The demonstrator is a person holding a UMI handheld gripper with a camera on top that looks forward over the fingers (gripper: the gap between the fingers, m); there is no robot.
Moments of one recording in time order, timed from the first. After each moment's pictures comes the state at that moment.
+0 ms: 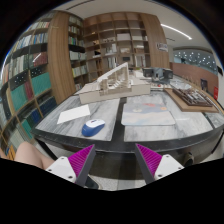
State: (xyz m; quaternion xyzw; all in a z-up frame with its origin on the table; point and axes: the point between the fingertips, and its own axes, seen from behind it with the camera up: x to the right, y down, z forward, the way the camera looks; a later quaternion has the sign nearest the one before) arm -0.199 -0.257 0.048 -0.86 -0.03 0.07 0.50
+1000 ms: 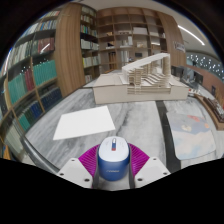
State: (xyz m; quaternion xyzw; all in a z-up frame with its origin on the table) arm -0.357 -0.061 -0.014 -0.87 -0.09 0.08 0.47
